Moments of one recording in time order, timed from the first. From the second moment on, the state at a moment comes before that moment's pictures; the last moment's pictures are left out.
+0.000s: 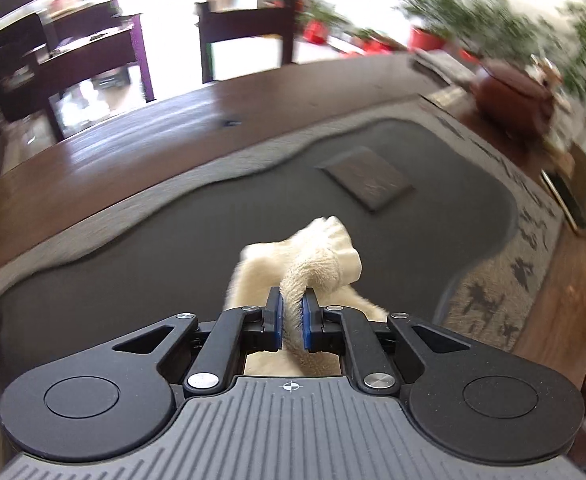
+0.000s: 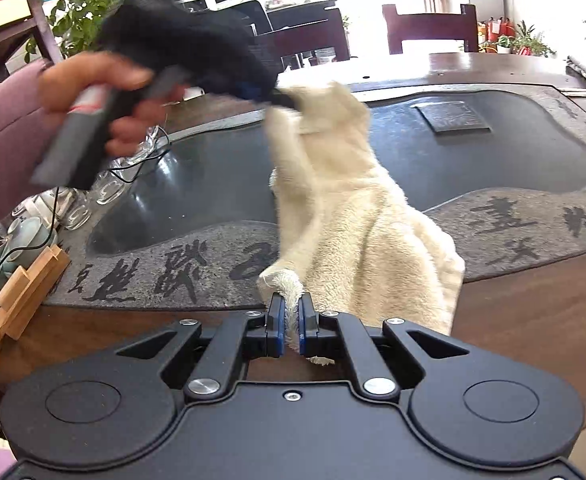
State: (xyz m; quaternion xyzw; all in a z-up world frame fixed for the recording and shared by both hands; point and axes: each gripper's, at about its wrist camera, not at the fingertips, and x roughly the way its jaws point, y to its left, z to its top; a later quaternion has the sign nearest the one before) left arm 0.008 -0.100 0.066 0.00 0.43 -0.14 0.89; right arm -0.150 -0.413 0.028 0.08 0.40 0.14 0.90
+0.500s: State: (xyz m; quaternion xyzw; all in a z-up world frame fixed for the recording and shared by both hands) left arm -0.112 -0.001 0.029 -0.14 0.47 -0.05 0.87; right arm -0.173 -0.453 0.011 0.03 0.44 0.15 0.89
